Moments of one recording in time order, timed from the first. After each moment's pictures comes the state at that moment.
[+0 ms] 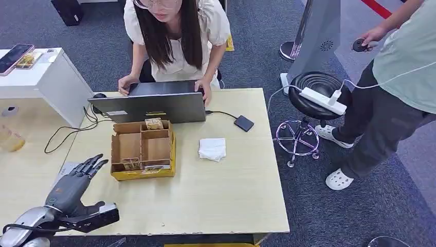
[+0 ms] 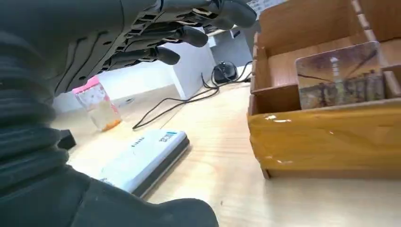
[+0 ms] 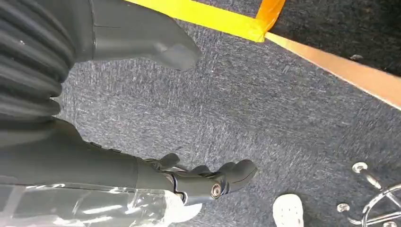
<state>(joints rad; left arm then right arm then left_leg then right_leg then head) 0.14 0.58 -0.16 -1.73 -0.95 -0.12 0.06 -0.02 0.07 -0.18 -0.23 0.48 -0.58 -0.51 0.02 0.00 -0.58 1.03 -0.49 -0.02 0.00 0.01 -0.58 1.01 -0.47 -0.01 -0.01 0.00</state>
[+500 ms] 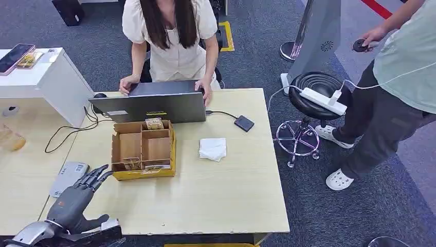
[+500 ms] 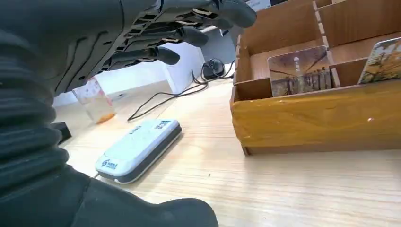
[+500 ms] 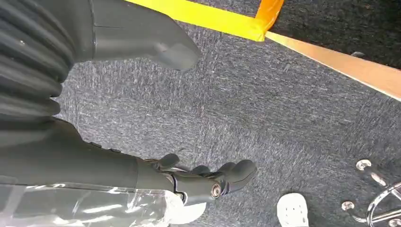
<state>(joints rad) 0.24 0.58 -0.16 -1.84 -0.94 -0.11 0.08 -0.02 0.08 -0.20 -0.23 0.48 -0.59 -0.52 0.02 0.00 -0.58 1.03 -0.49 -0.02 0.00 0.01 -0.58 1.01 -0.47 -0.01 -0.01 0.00</state>
